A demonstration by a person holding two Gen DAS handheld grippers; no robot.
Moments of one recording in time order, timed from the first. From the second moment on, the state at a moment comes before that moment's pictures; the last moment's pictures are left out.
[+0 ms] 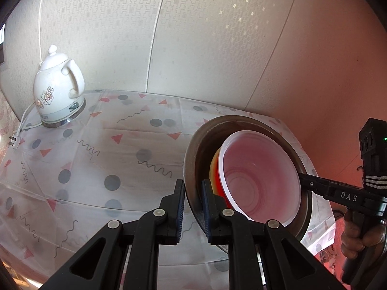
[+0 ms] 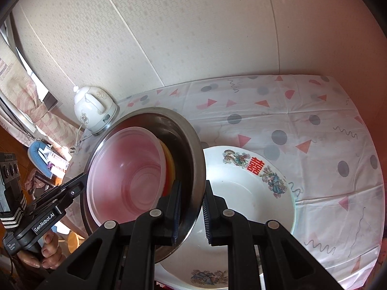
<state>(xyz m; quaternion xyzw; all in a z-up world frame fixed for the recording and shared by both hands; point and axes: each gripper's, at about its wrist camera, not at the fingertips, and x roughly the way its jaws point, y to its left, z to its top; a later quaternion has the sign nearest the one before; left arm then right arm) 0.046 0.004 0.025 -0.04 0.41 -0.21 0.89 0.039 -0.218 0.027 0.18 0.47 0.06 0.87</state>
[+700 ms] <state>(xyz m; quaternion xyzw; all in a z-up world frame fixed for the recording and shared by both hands) 0.042 -0.056 0.009 -0.01 0.44 -0.26 0.86 -0.002 -0.266 0.015 0.20 0.49 0.00 0.85</state>
